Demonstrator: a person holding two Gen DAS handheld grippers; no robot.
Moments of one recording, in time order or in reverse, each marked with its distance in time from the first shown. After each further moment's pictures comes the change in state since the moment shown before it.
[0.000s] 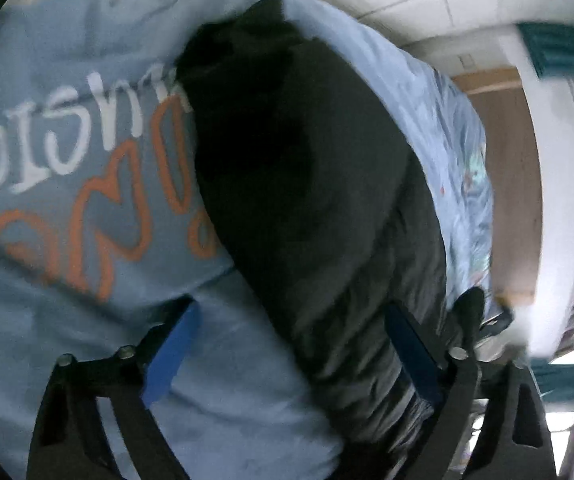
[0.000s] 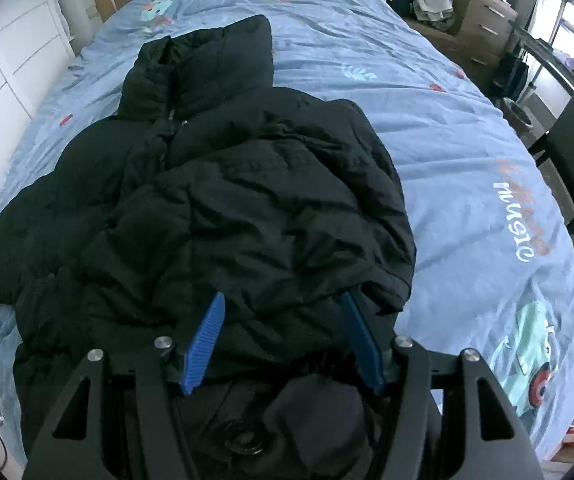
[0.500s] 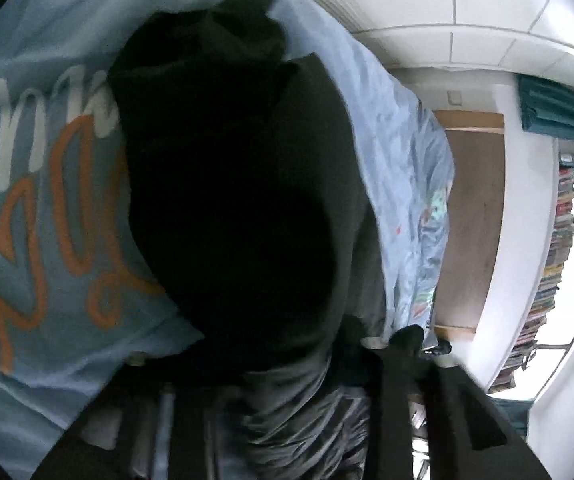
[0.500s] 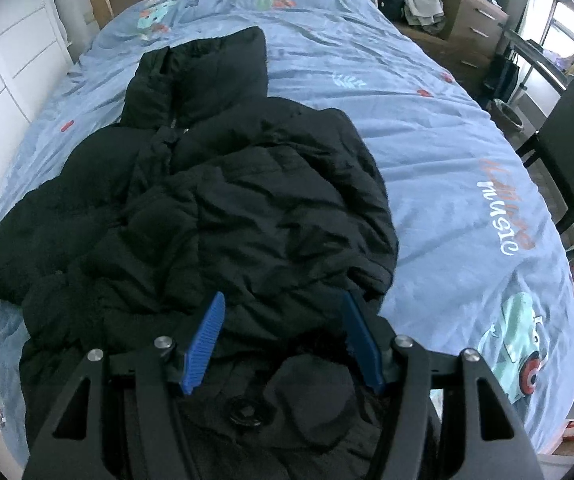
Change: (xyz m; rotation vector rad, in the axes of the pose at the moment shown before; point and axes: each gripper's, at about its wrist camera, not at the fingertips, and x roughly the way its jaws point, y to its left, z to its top) left arm 0.003 -0.019 0.004 -0.119 -0.013 -0.178; right arm -0.026 -0.007 -0.007 0.015 -0.022 -0.010
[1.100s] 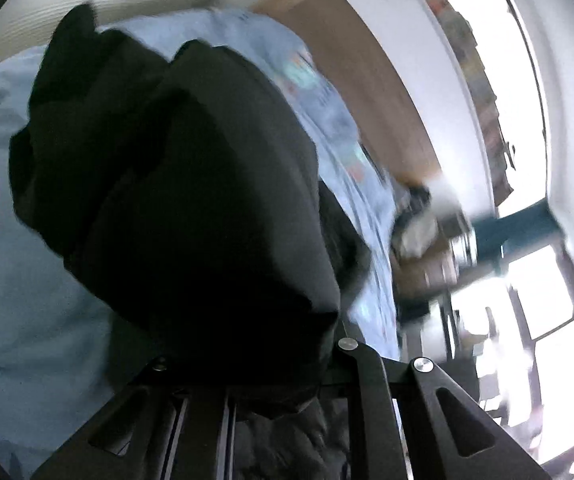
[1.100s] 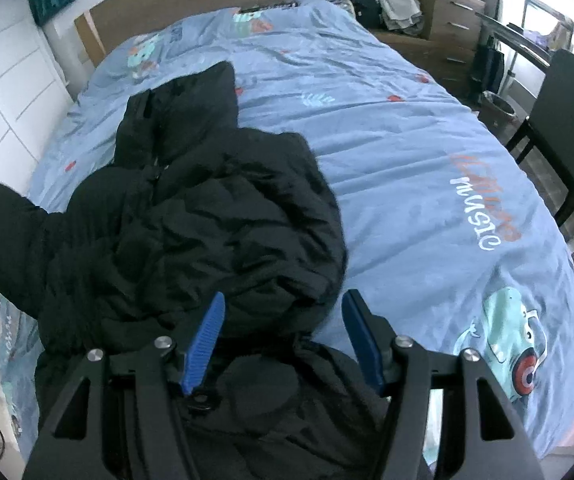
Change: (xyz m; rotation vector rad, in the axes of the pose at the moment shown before) left arm 0.036 -0.212 -0.191 0.677 0.228 -0.092; right arm -0.030 -0.071 -0.003 0.088 -0.080 0.066
